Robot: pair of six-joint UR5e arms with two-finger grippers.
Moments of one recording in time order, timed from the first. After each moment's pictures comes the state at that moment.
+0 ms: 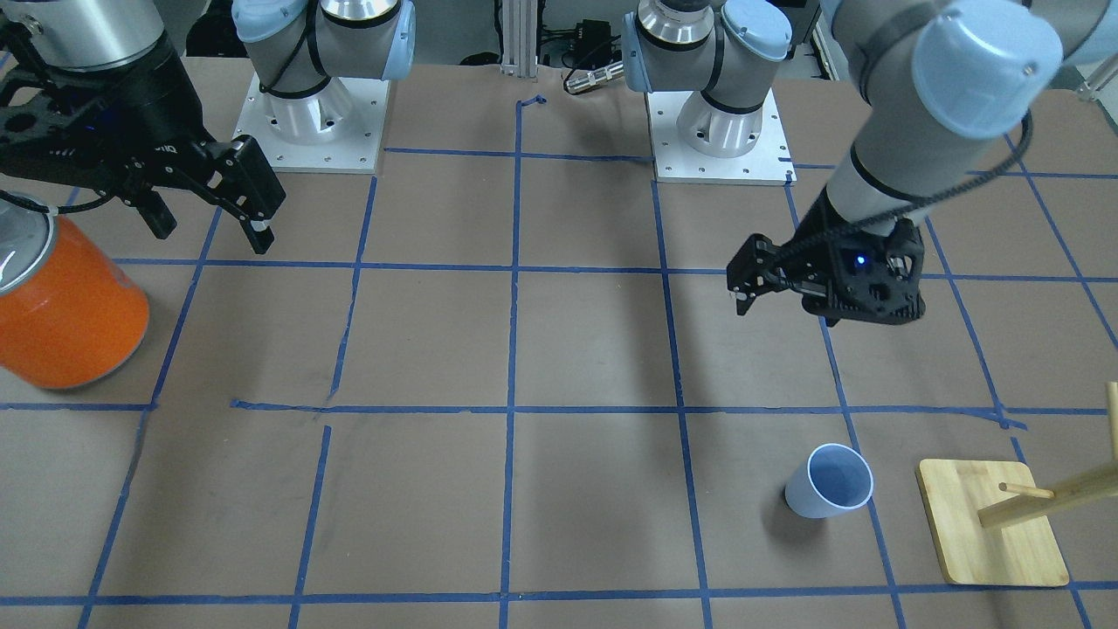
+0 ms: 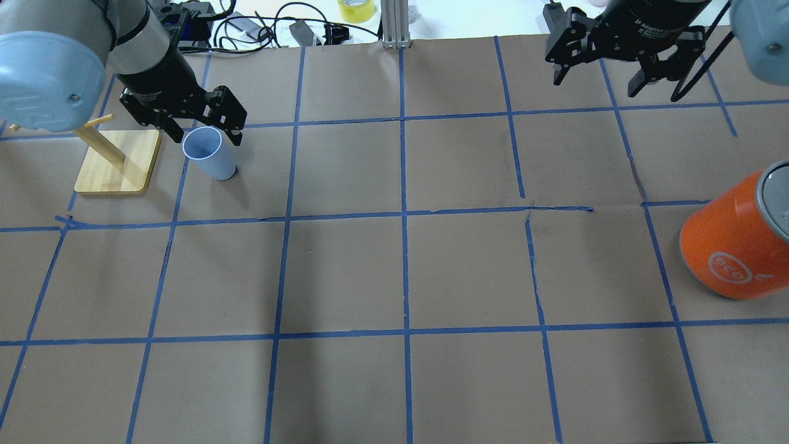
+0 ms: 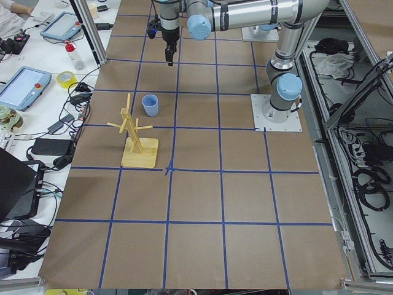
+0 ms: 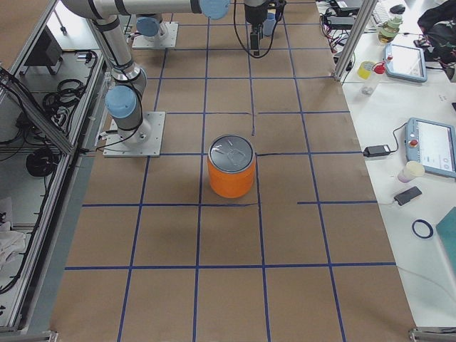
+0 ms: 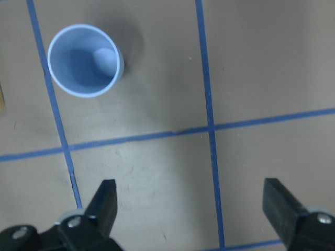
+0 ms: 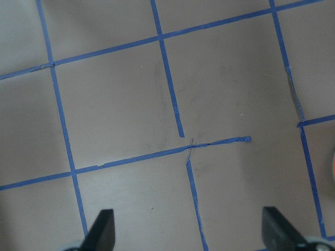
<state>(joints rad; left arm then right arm) -1.53 -1.66 -1.57 -1.45 1.56 0.16 1.53 -1.57 1.51 -1.68 -1.52 0.17</state>
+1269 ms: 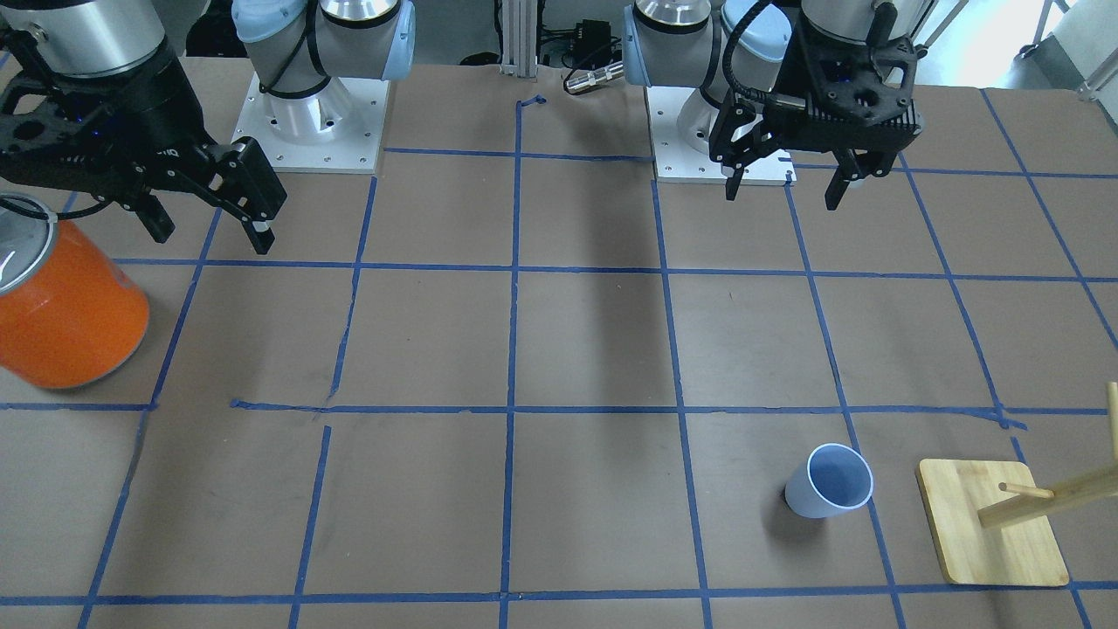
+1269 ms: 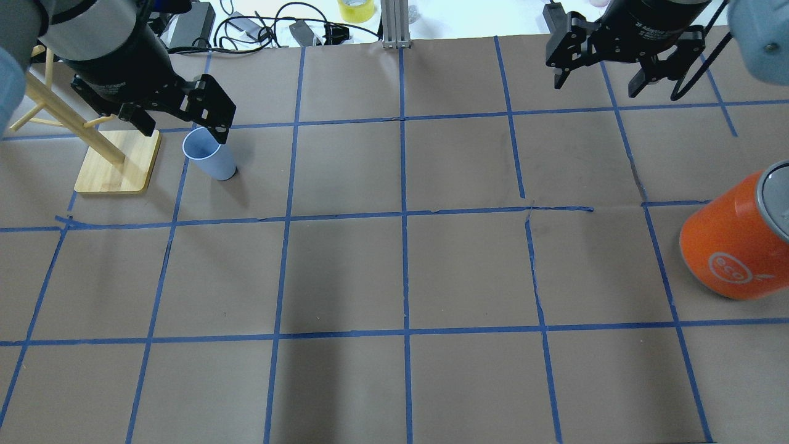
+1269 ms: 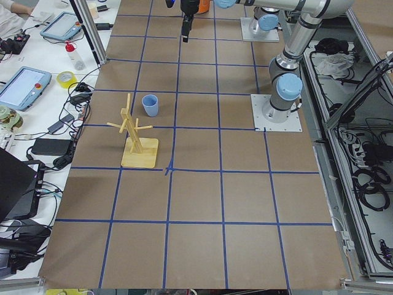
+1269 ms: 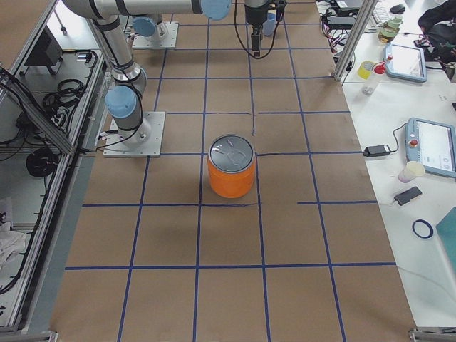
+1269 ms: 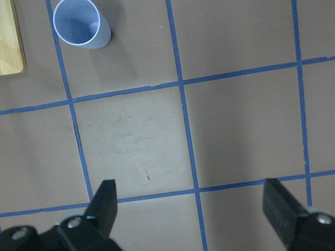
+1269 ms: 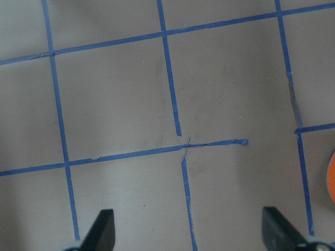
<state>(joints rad) -1.58 -1.52 -1.52 -1.56 1.62 0.13 1.53 -1.56 1.51 -1.68 -1.53 0.09</state>
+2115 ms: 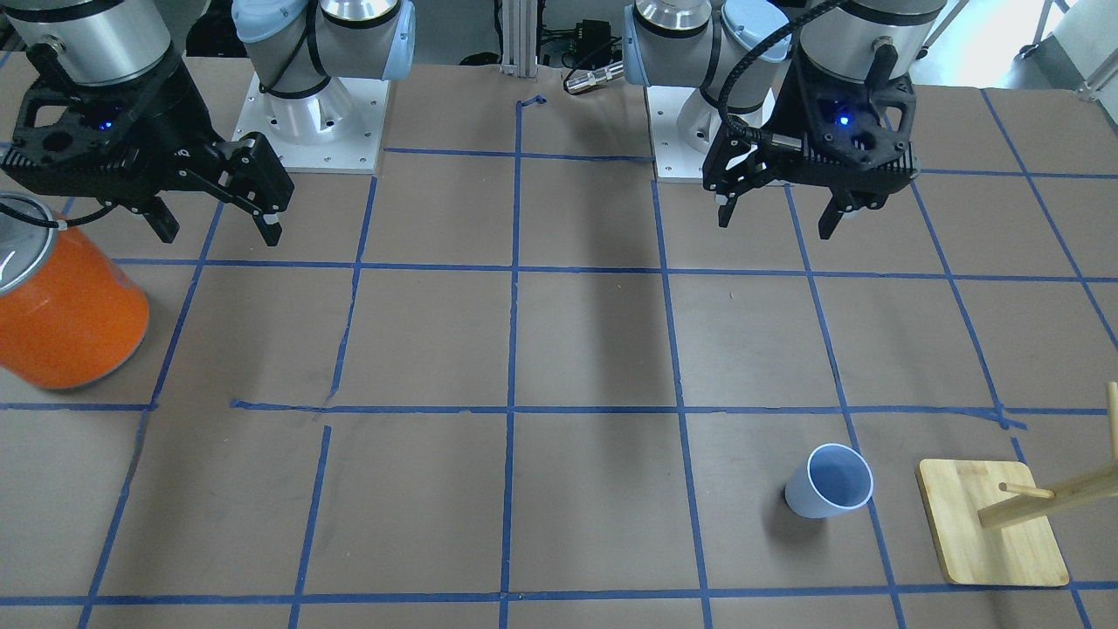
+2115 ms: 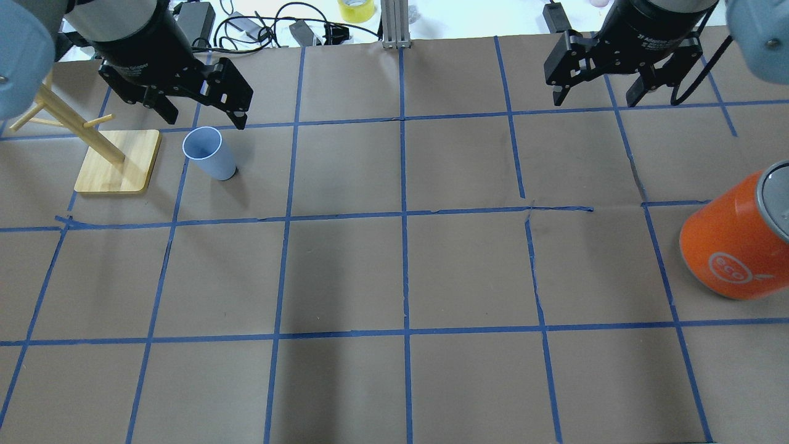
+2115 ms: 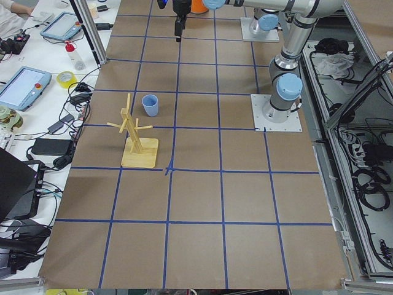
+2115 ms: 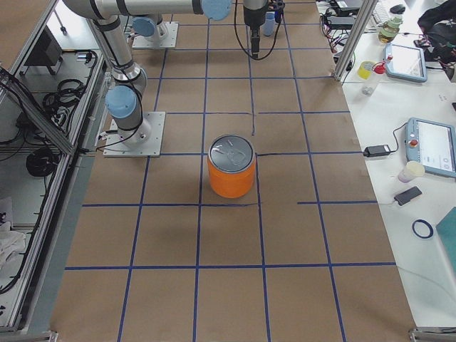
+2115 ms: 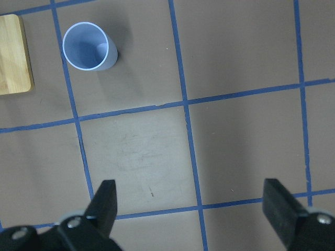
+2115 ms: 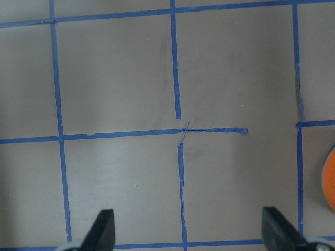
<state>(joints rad) -1.58 -1.59 -1.49 -1.56 1.54 0.13 1.53 -1.56 1.51 -1.61 -1.53 0.01</state>
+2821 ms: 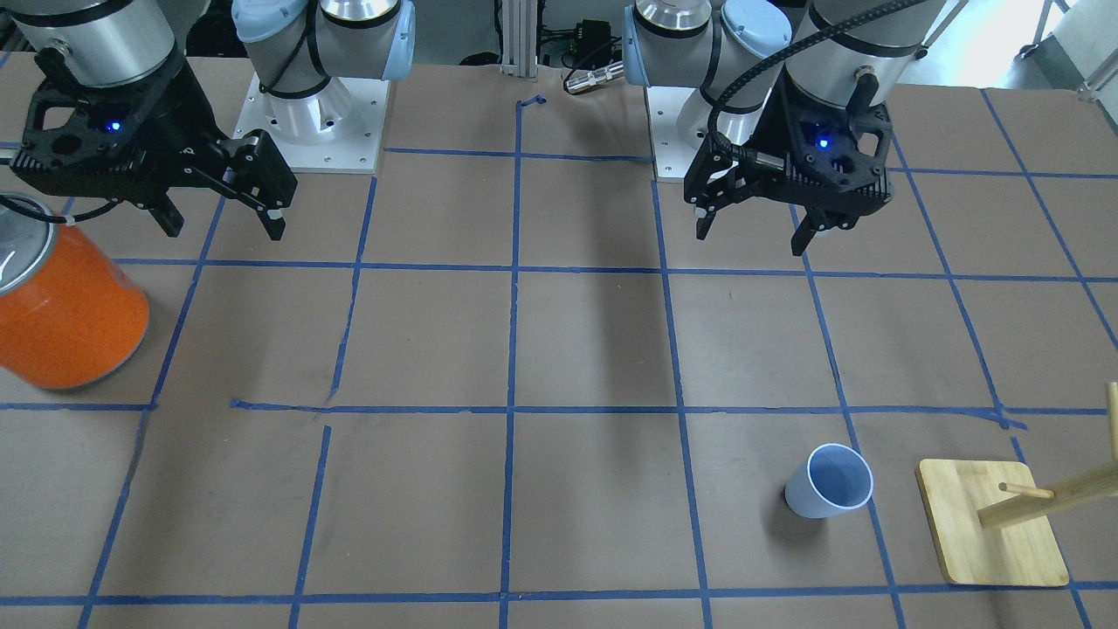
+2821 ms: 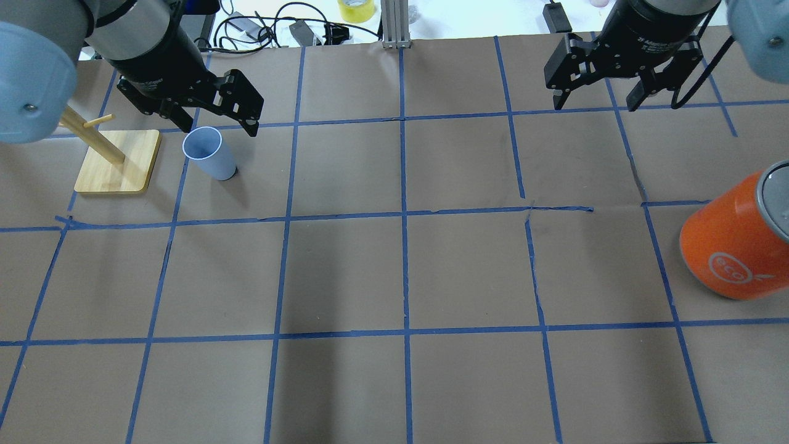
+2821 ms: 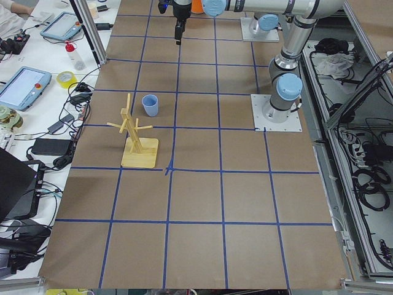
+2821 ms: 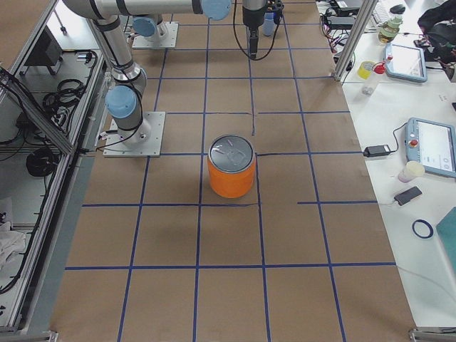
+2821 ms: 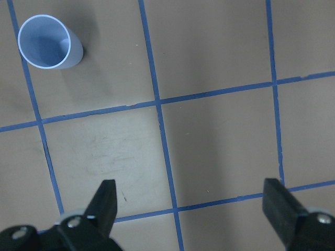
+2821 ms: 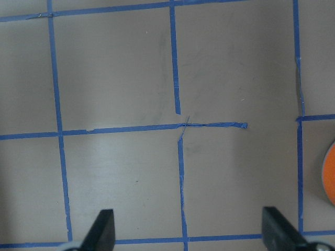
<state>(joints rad) -1.58 -1.58 -1.55 -1.49 1.52 0.13 1.53 -1.56 1.51 -1.60 -1.53 0.02</state>
